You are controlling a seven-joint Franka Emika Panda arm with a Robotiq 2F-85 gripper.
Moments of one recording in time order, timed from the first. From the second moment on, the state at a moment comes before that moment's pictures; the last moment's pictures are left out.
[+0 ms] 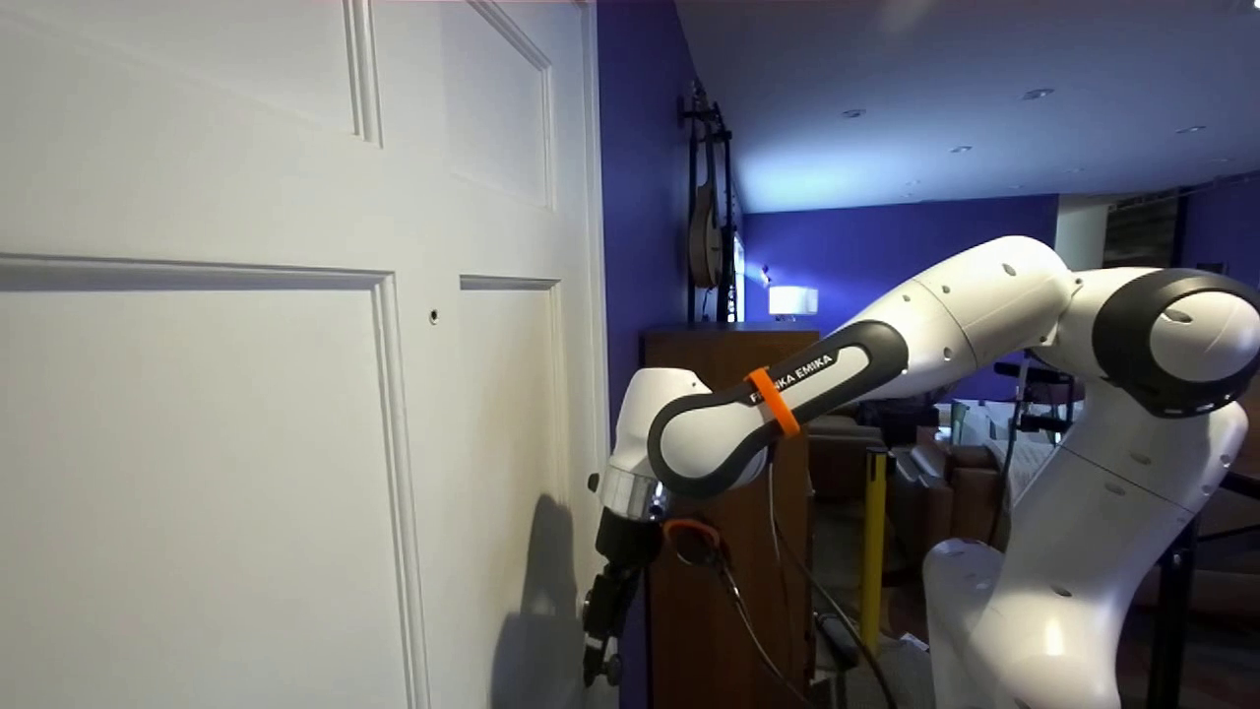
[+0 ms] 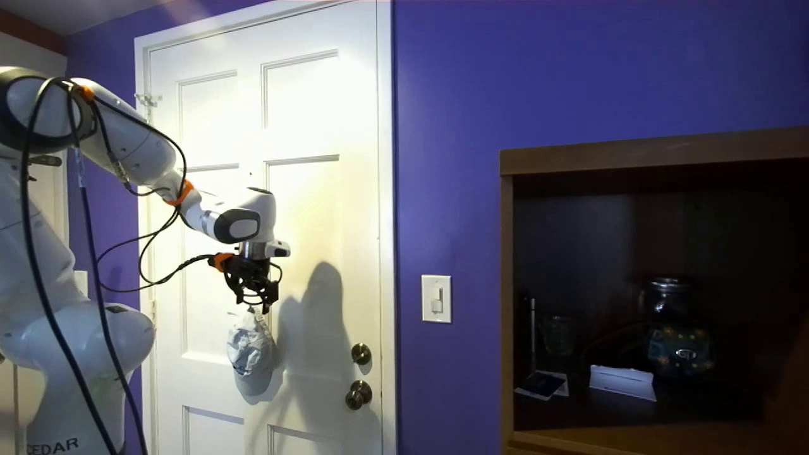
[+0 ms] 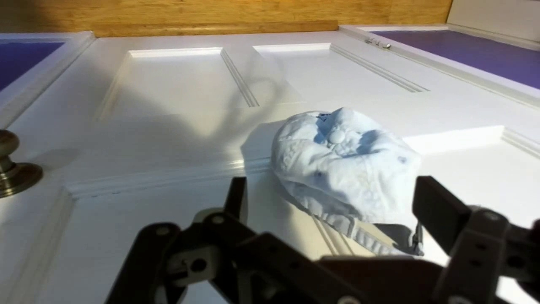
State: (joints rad) arm 0.26 -0.49 0.01 -2.62 0.34 2.31 -0.18
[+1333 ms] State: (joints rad) arm 0.42 -0.28 -0.01 -2.64 0.72 2.64 -0.65
